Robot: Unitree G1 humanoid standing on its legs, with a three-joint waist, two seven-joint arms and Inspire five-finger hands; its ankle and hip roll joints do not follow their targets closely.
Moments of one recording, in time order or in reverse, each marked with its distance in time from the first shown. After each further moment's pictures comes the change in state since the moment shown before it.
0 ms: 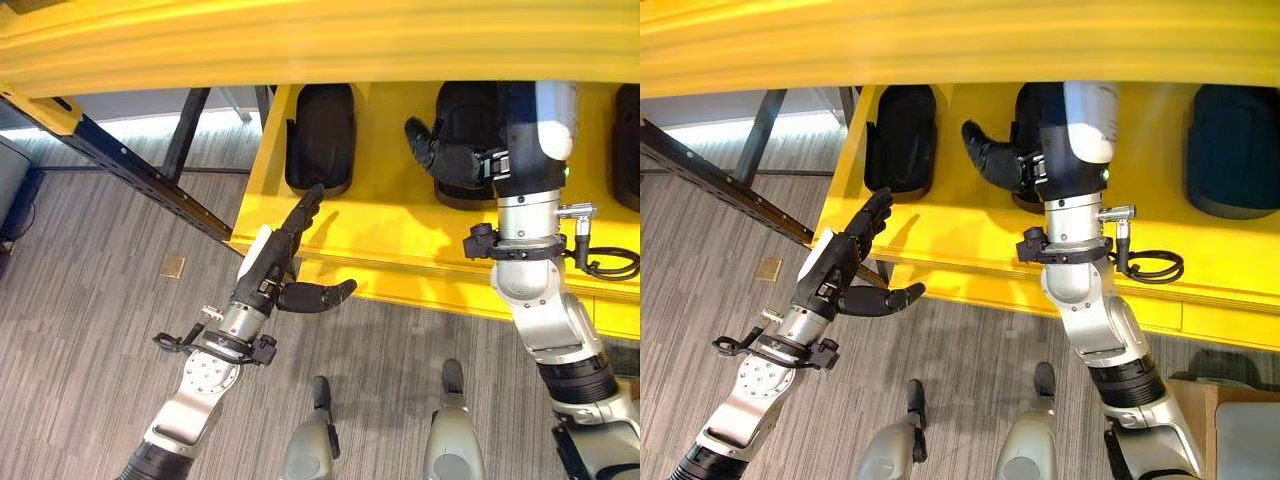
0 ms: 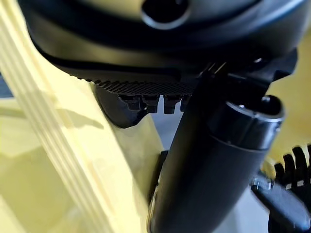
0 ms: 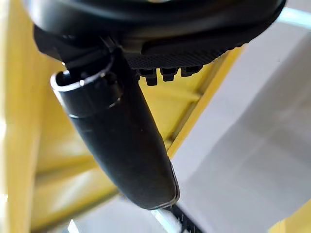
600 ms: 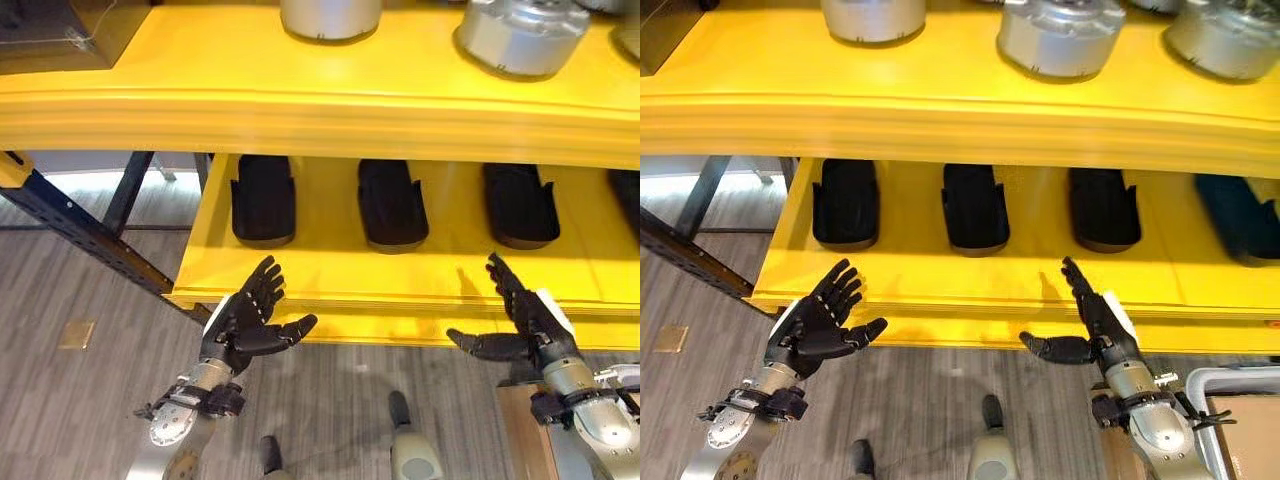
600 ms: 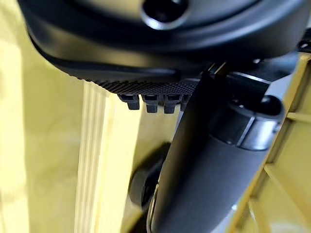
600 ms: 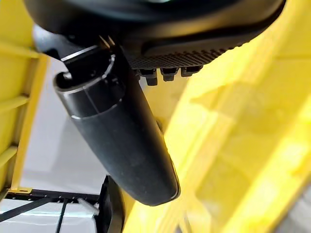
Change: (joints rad) left arm 0.312 -0.062 0.171 0.063 -0.414 0.106 -0.244; right arm 0.882 -0.070 -0.253 0.025 0.818 0.049 0.484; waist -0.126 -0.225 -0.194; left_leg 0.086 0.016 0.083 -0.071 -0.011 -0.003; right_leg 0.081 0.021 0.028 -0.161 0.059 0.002
